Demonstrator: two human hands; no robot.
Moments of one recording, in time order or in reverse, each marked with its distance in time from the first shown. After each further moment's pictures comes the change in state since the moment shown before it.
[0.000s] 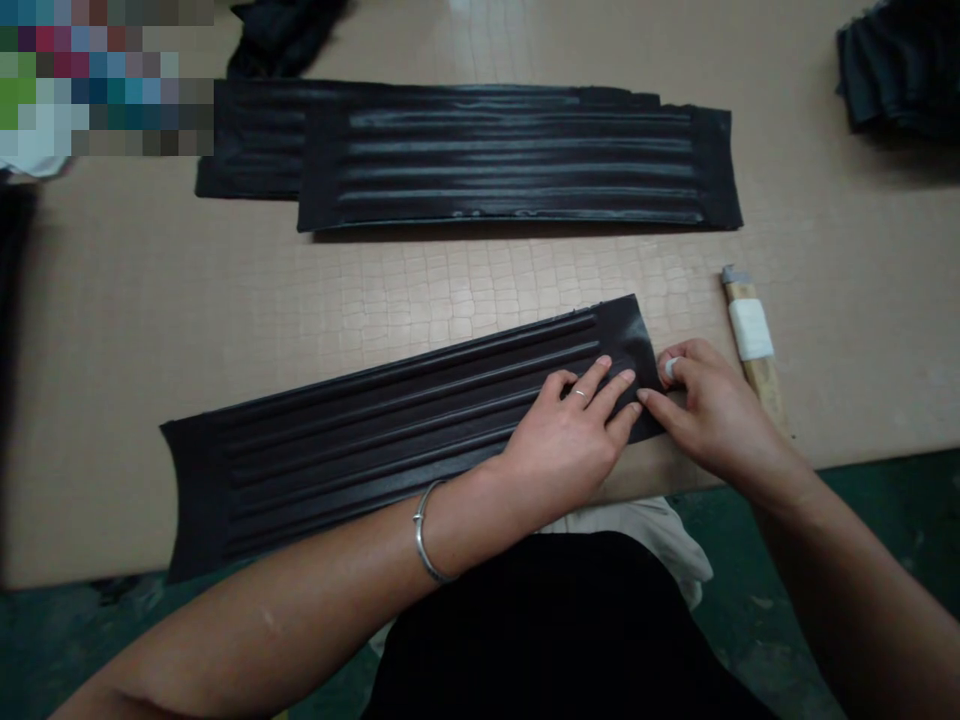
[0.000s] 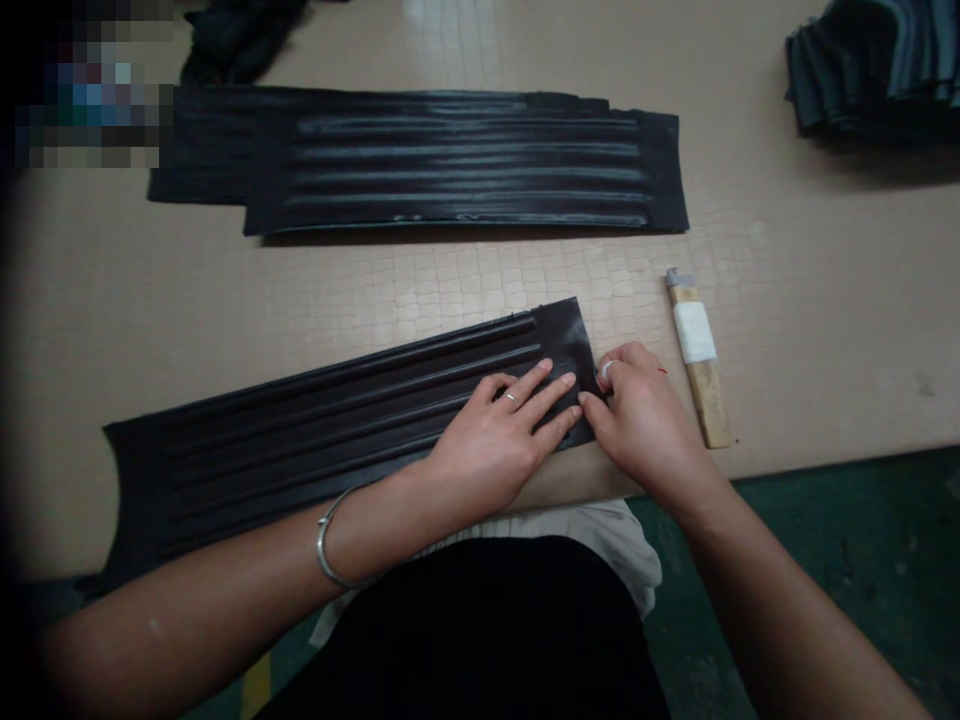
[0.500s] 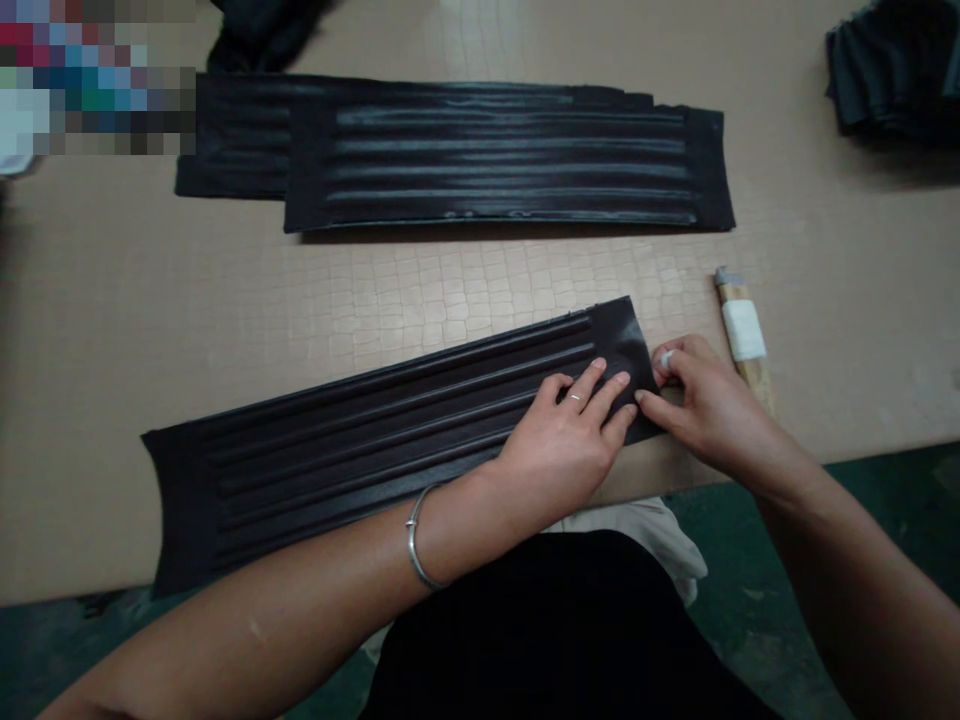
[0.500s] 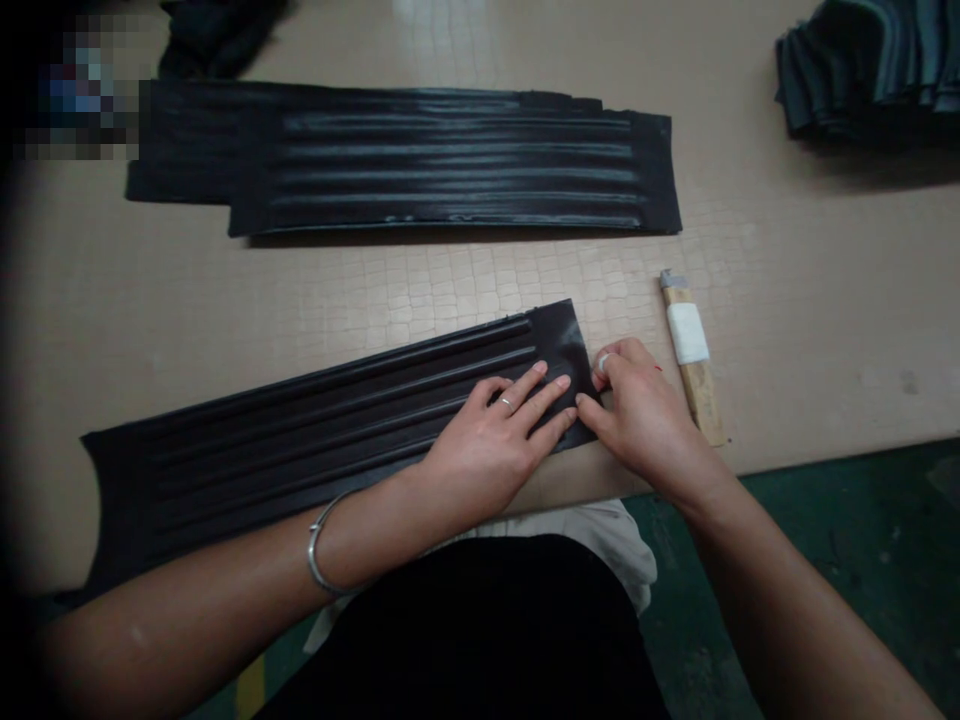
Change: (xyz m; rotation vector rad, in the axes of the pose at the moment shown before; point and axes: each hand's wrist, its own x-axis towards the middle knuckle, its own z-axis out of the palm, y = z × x) left_hand -0.001 -0.002 0.005 0.018 0.064 0.018; right_hand 0.005 0.005 -0.005 0.033 -0.032 -0.004
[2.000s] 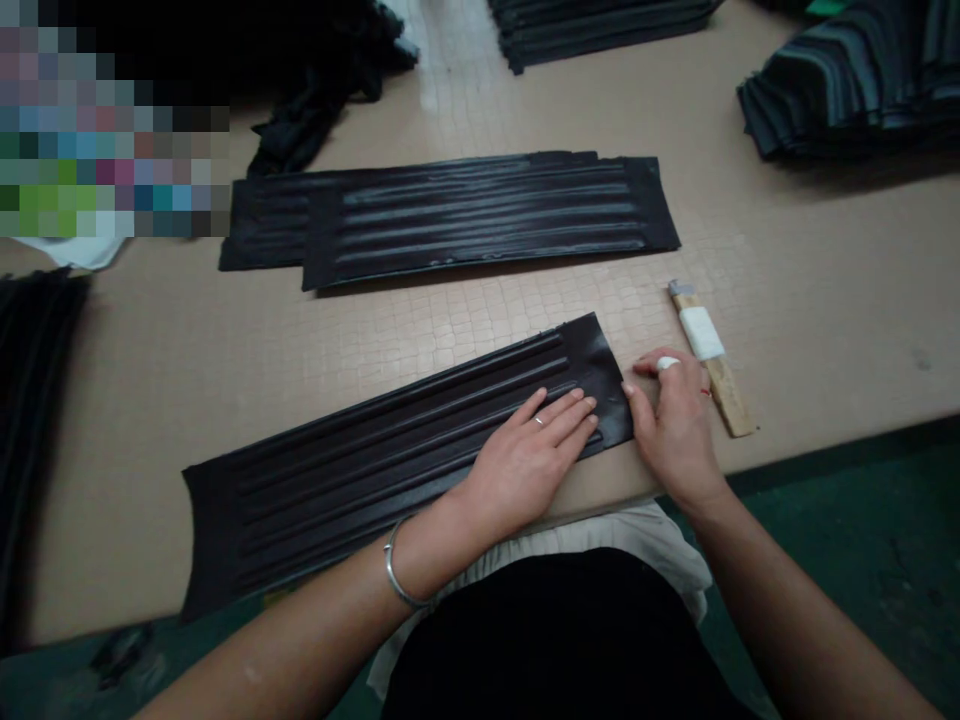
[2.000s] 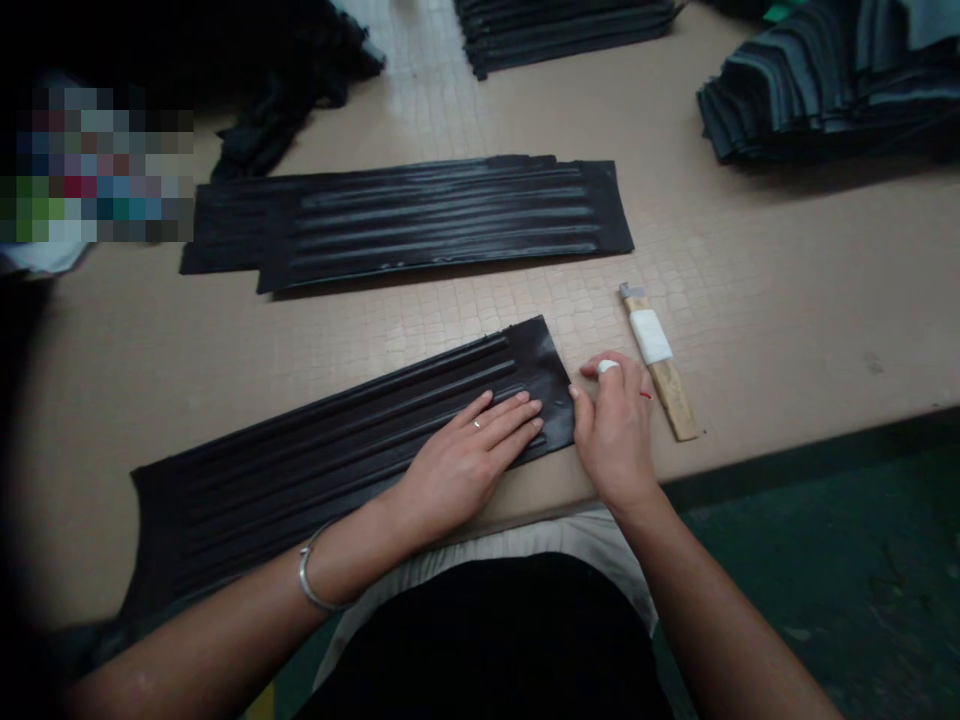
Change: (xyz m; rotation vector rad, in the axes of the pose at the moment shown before) left_hand -0.023 -0.008 0.013 -0.092 0.067 0.028; right_hand -0.026 -0.004 0.038 -0.023 0.489 0.108
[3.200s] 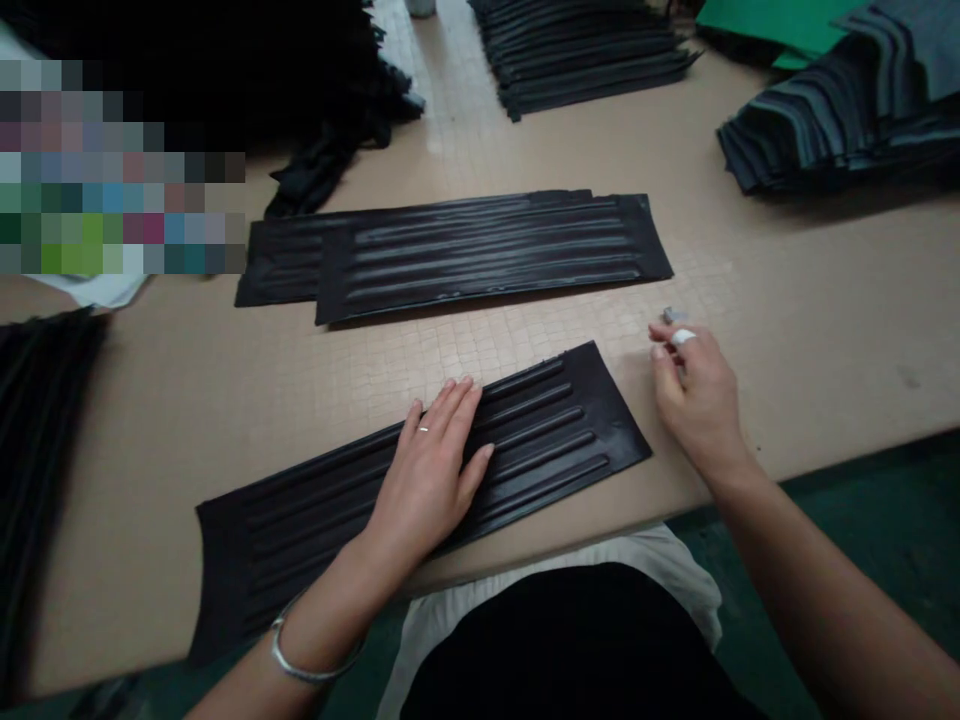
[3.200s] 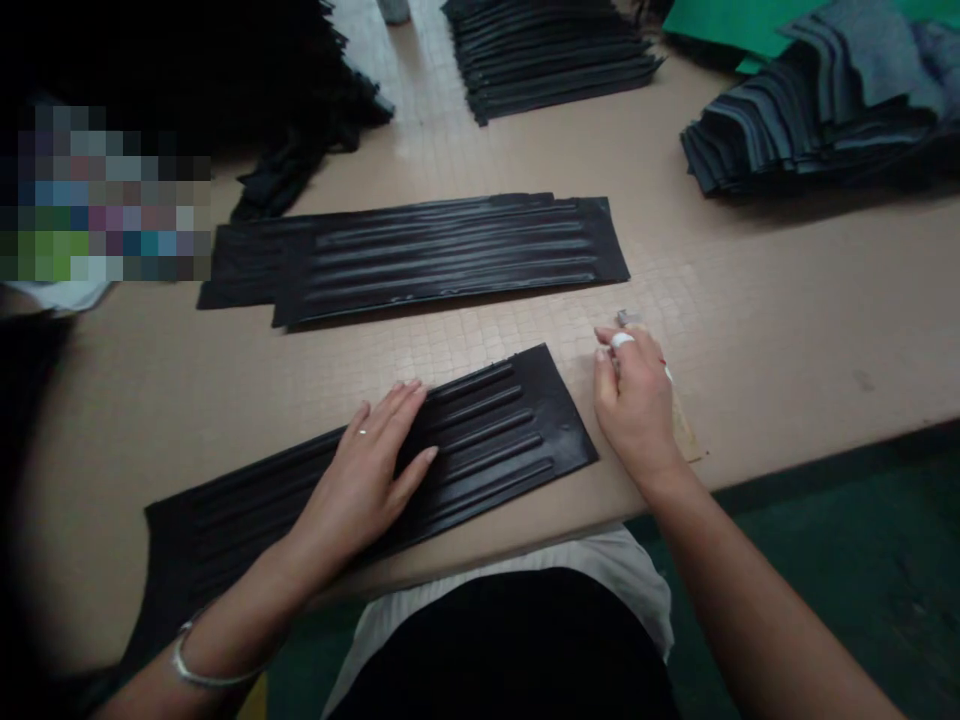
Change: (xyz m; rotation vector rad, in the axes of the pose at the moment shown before) left_hand -0.053 -0.051 -0.040 0.005 0.055 -0.495; right_hand 0.060 0.001 -0.003 0.064 0.087 -0.088
